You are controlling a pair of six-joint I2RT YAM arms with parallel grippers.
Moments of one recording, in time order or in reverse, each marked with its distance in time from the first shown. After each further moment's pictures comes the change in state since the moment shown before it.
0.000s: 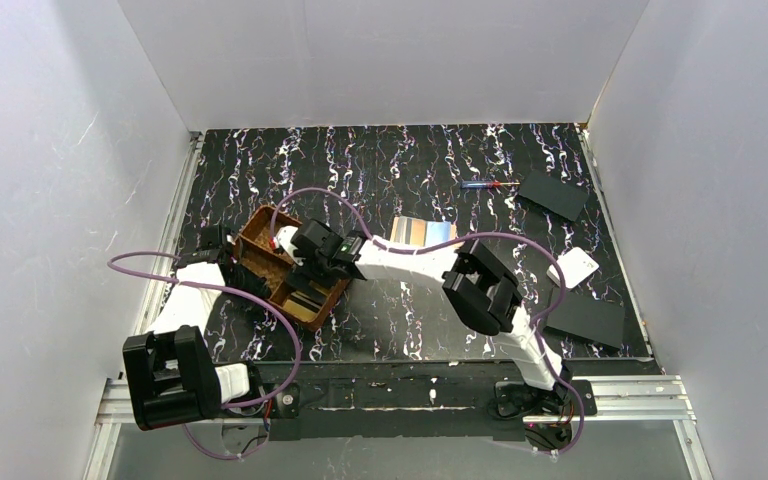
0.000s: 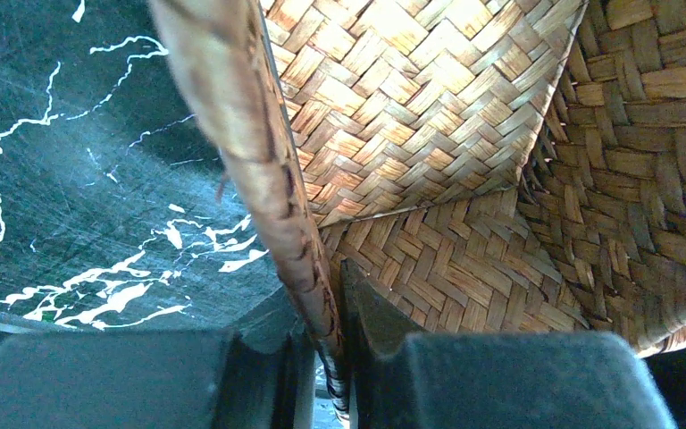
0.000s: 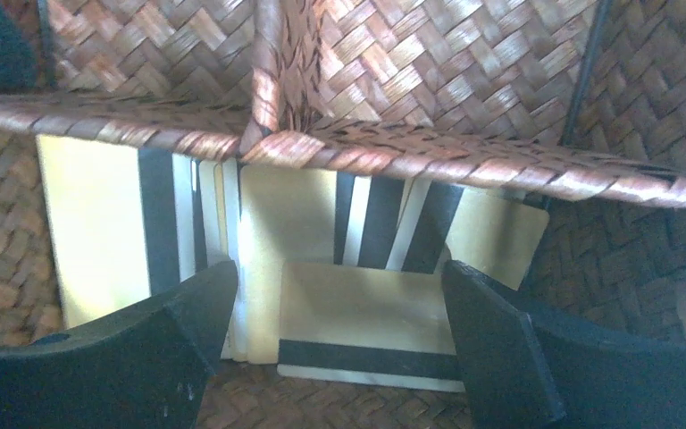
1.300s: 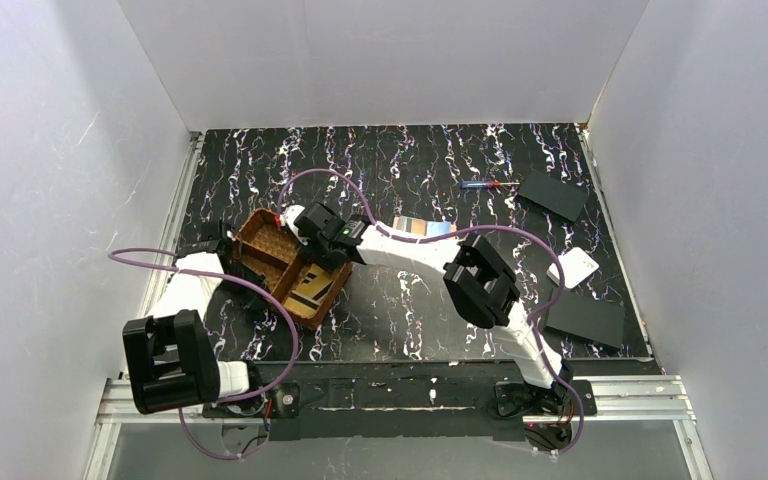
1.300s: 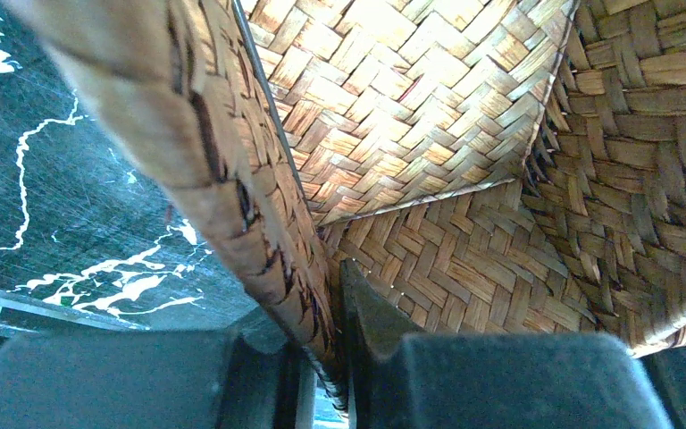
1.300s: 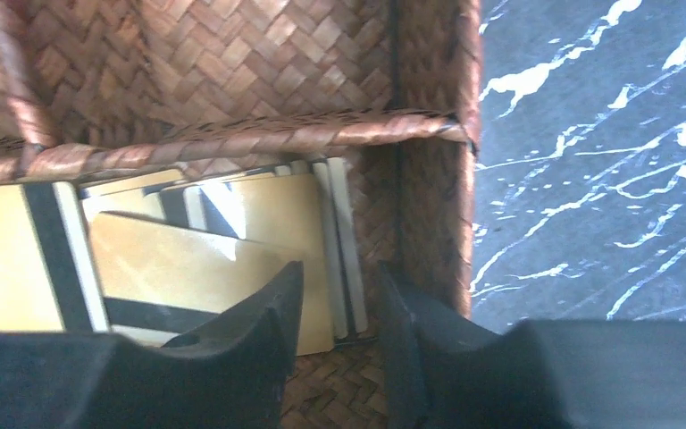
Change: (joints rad) left arm 0.001 0.077 0.054 -0.061 -0.020 0.006; right arm -0.051 0.049 0.118 -0.071 0.156 0.020
